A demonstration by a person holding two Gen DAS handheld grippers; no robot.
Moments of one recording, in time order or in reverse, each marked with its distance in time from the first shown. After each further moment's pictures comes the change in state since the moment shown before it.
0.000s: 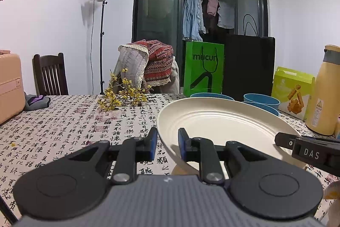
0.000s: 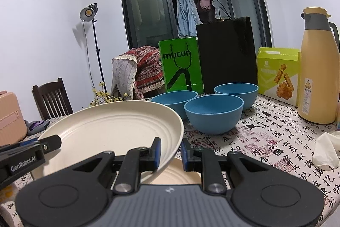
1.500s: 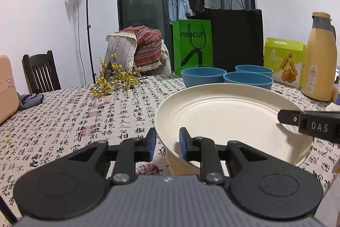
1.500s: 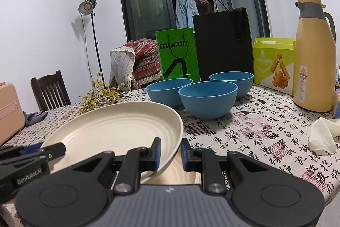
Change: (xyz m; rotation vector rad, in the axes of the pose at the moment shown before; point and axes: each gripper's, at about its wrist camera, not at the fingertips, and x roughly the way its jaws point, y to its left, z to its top) left arm 0.005 -0.008 -0.032 0.116 0.086 -0.034; right arm -0.001 -0.012 -0.026 -0.004 0.032 -0.007
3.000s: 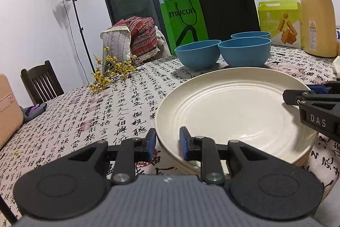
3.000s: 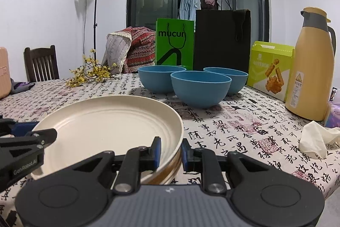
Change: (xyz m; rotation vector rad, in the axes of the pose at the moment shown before) left arm 0.019 -0.029 -0.026 0.182 0.070 0.061; right arm 0.015 0.003 -0.032 -0.158 0.024 -0.087
